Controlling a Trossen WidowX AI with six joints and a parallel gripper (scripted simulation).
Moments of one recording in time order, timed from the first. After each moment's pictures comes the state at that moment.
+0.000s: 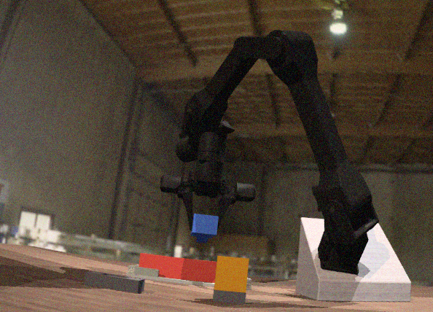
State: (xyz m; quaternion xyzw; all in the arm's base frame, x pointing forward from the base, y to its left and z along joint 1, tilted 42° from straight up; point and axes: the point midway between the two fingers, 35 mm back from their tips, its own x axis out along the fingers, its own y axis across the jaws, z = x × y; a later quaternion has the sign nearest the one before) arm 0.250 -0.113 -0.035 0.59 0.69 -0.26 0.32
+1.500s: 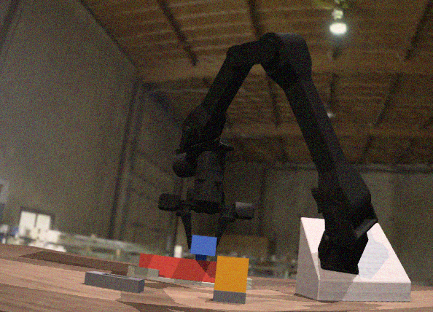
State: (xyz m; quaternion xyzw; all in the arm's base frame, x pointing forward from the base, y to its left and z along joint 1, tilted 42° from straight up) arm 0.245 -0.090 -0.065 0.59 0.69 -0.26 0.32
